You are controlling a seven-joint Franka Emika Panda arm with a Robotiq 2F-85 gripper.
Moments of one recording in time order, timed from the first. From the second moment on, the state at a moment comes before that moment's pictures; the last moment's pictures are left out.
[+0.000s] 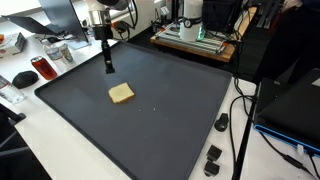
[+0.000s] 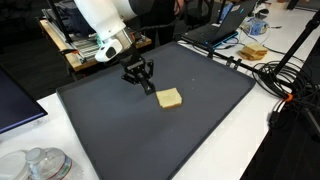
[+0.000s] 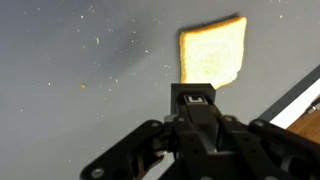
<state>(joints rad) -0.40 0.36 0.13 -2.18 0.80 2.71 -0.40</state>
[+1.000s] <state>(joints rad) 0.17 0.19 -0.26 -2.30 0.04 2.77 0.45</state>
